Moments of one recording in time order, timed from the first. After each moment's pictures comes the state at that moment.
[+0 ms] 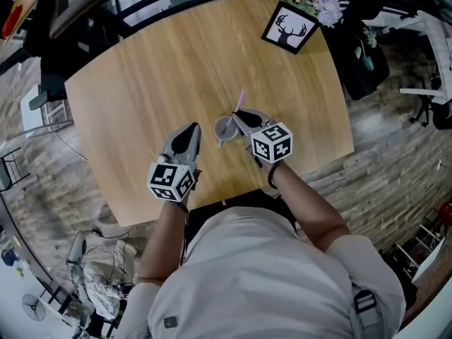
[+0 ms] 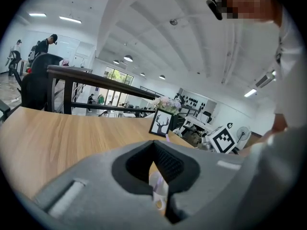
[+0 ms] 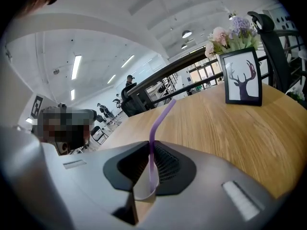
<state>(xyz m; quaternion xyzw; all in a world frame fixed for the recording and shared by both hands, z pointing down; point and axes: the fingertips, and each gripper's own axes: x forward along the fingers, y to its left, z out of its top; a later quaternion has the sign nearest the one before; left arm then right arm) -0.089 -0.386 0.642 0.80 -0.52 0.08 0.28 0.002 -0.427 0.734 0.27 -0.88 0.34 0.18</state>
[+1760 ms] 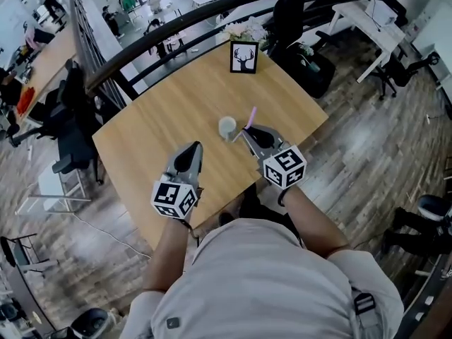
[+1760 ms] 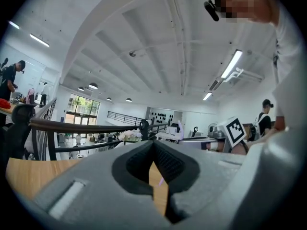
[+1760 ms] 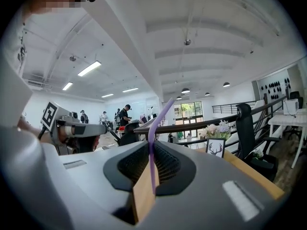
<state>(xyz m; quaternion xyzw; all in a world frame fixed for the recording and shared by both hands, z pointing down) -0.123 -0.187 0.438 0.91 -0.40 0.01 0.10 0.004 -0.211 0.459 0.44 -0.89 0.10 0.05</state>
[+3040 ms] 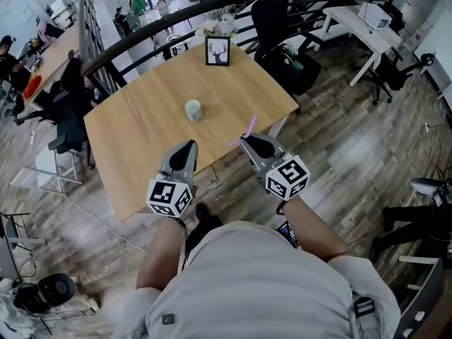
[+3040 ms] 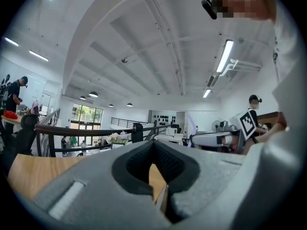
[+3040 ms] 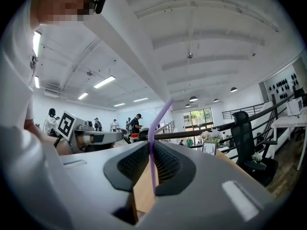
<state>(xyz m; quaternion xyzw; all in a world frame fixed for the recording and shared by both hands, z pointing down) 0.038 -0.017 0.417 0.90 -0.43 0.01 0.05 0.162 -0.013 0.418 0.39 -0.92 0.07 -0.01</state>
